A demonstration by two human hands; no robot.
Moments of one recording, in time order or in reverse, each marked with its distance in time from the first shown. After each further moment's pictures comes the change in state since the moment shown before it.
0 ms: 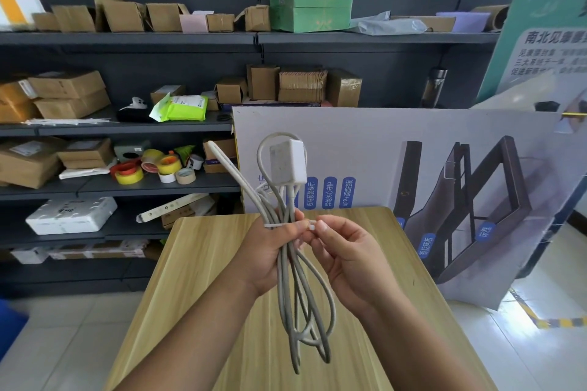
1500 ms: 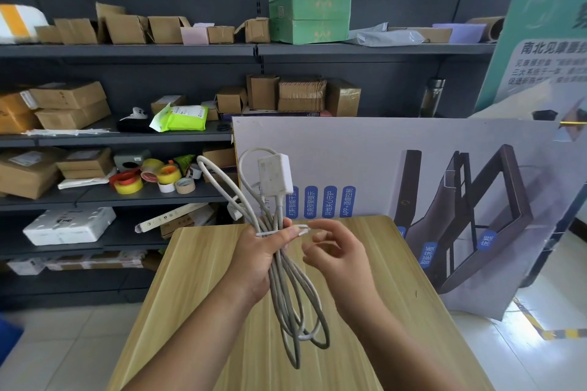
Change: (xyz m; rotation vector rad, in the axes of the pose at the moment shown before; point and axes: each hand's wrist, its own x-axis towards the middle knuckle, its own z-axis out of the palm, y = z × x) left_hand 0.013 0.000 -0.012 0.129 0.254 0.081; right_hand 0.020 0.014 -0.007 -0.727 0.111 -0.296
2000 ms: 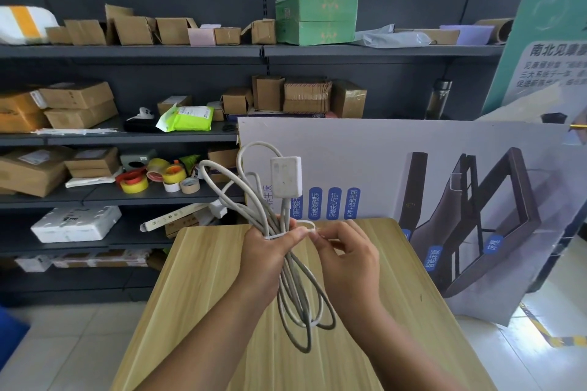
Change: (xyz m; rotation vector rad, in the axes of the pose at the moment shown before) left_hand 0.002 -0.008 0.007 0.168 0.219 0.126; right_hand 0.006 0.009 0.010 -0.408 0.247 -0.499
